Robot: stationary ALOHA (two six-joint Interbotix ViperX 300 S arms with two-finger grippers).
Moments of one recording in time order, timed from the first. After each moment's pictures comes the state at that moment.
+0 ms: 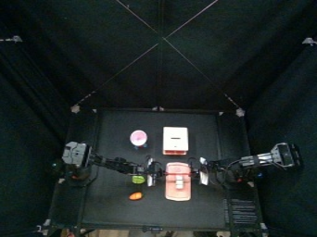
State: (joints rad) left arm -0.08 0.27 0.62 -0.15 -0.58 0.10; right arm 0.04 -0.53 1.20 0.37 0.16 -0.14
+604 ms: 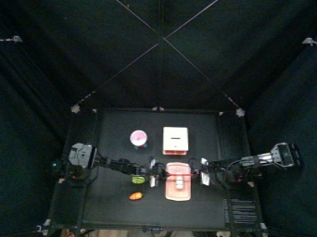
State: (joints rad) left arm -0.09 0.34 0.57 -0.15 -0.58 0.10; right arm 0.04 -0.53 1.22 0.39 0.17 -0.14
